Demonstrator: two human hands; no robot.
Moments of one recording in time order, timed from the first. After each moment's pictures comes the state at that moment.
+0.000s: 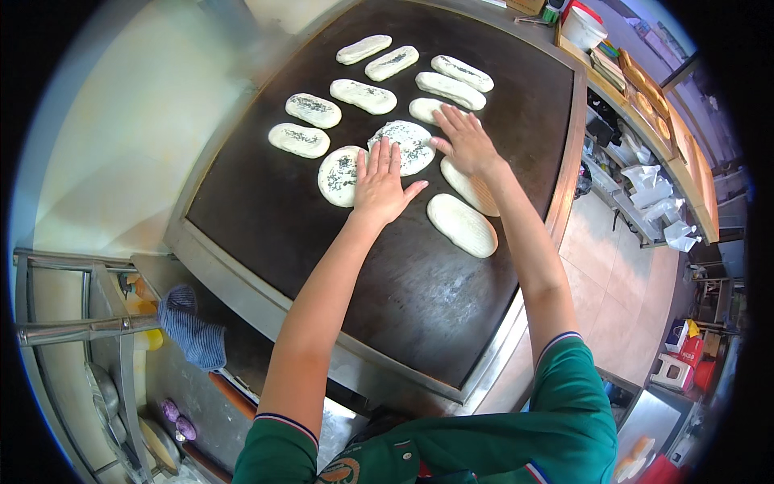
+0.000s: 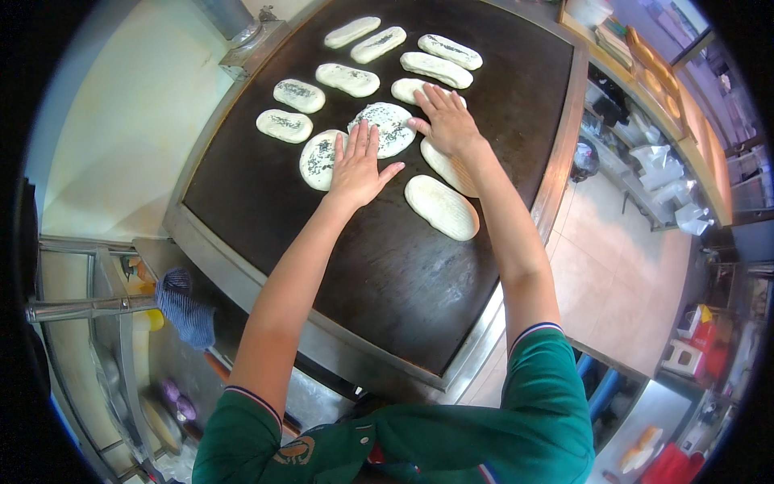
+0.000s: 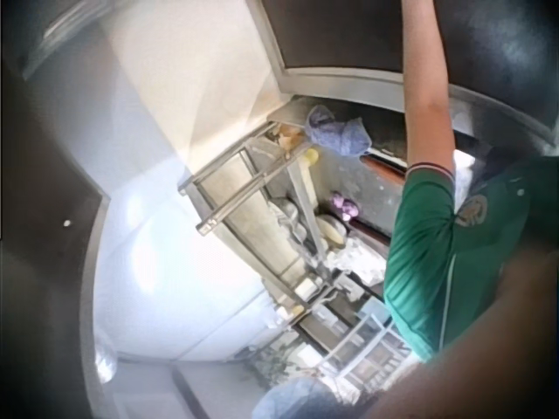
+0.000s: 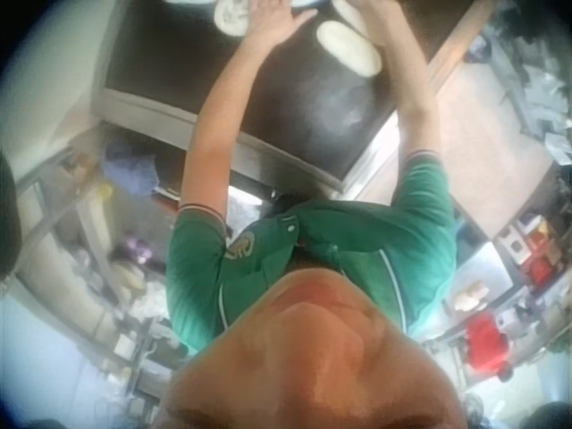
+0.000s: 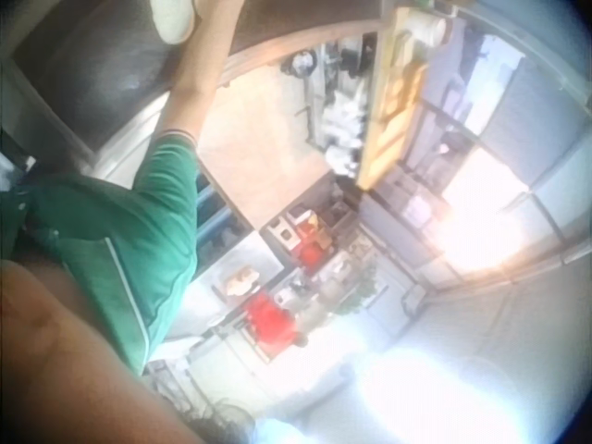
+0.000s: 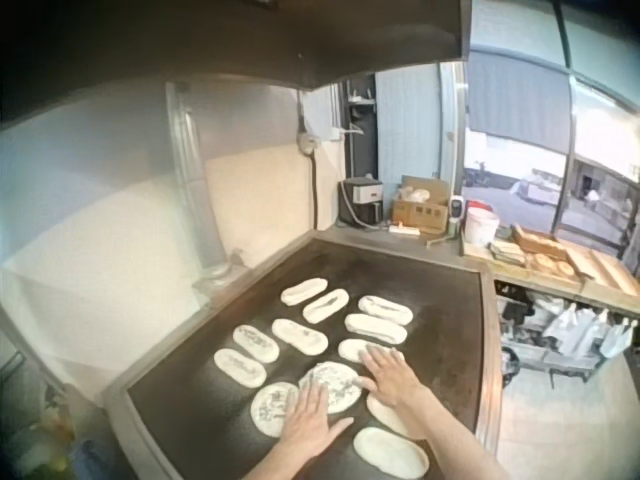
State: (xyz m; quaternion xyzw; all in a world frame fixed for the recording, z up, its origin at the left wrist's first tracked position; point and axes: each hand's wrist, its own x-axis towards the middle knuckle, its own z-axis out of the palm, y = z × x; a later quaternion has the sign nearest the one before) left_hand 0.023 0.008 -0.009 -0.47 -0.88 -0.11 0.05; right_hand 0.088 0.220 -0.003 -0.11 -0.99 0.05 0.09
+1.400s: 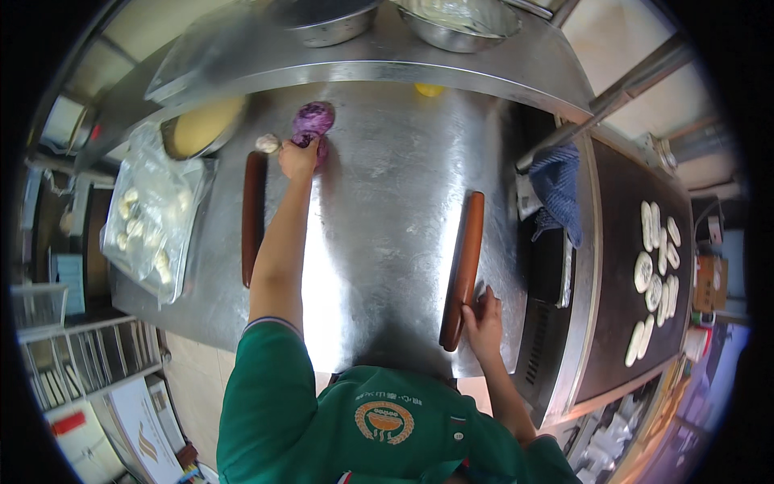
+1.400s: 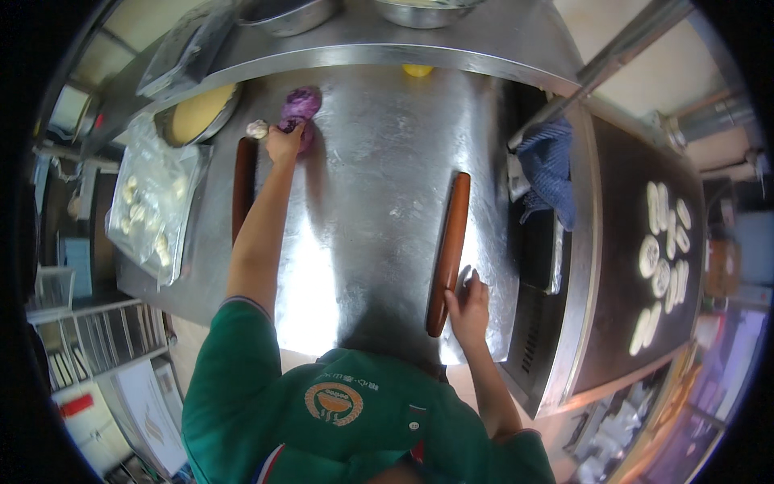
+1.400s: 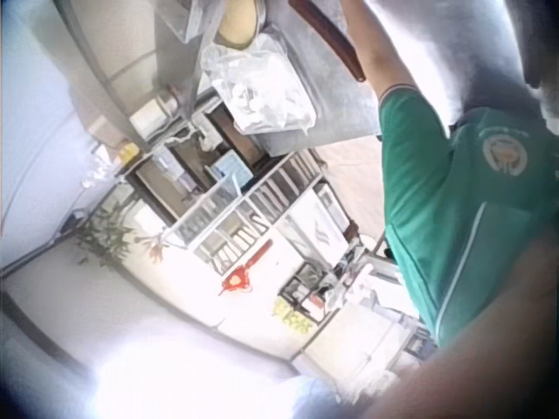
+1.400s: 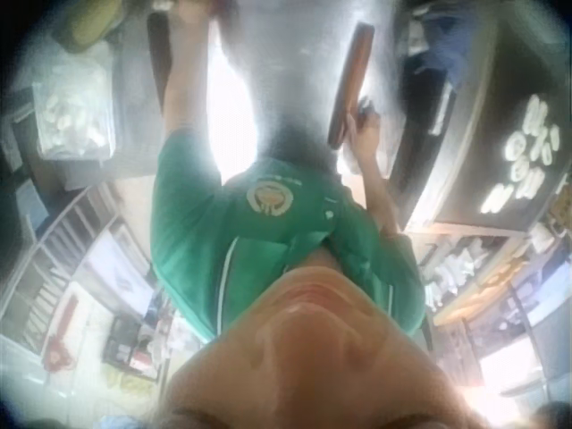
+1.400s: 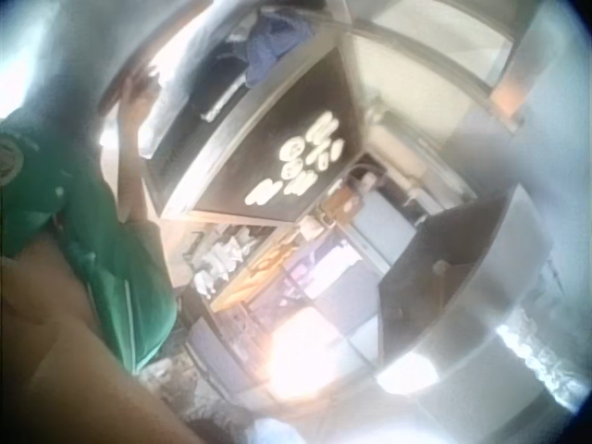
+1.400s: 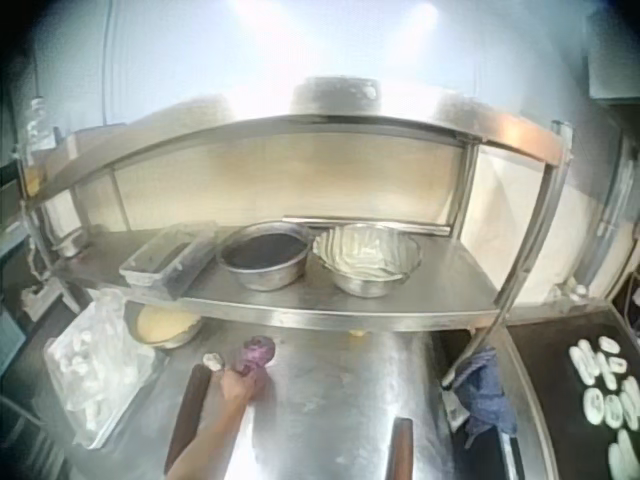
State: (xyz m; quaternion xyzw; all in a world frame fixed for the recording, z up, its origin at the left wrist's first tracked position) left_hand 0.157 -0.941 -0.083 0.51 -0.80 -0.23 0.20; right_hand 0.307 -0.445 -0.037 0.10 -0.93 0.34 -0.07
